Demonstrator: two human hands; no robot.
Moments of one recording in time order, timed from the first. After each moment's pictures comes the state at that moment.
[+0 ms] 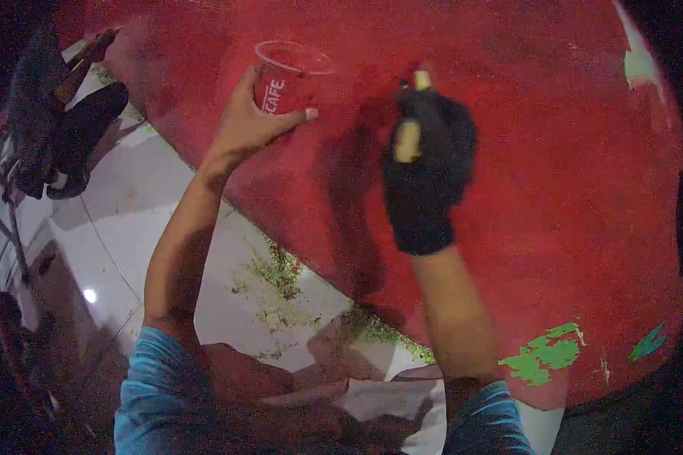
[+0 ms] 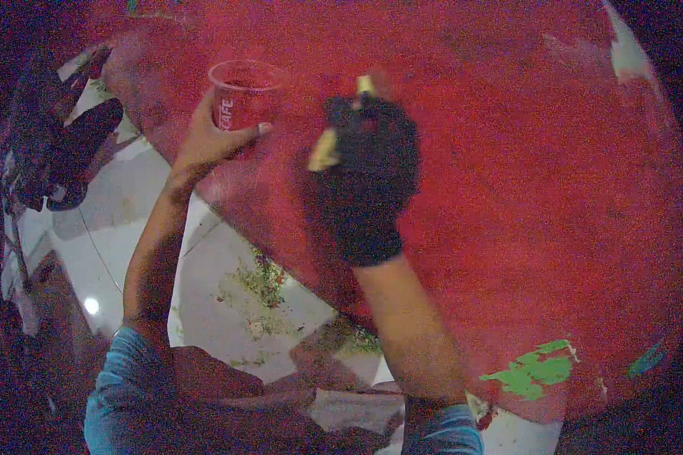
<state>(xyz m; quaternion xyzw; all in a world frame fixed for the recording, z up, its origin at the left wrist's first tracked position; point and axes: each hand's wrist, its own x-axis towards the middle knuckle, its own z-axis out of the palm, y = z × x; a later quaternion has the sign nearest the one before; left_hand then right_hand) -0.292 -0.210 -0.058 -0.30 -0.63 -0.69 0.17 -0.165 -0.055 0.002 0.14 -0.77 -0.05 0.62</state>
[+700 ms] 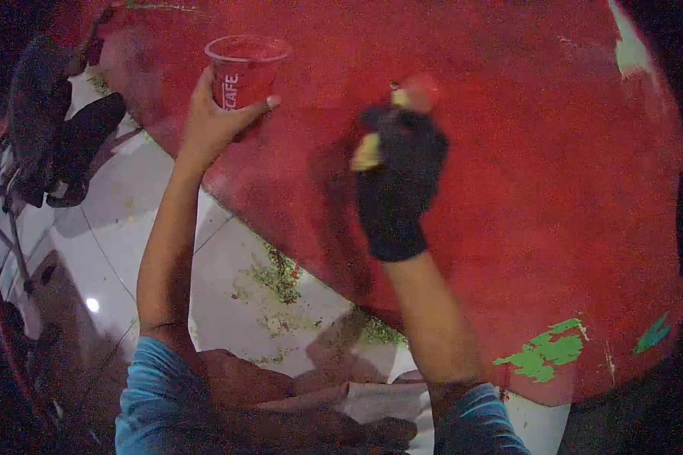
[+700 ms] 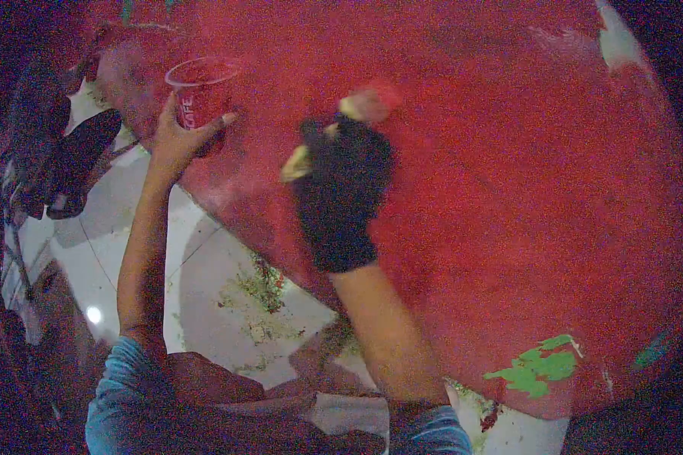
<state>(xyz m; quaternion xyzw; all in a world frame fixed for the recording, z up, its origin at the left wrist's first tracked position) -0.282 -0.240 -0.042 -0.21 -0.69 -0.65 0.24 -0.171 -0.059 -0.025 0.09 -0.82 0.11 0.55</state>
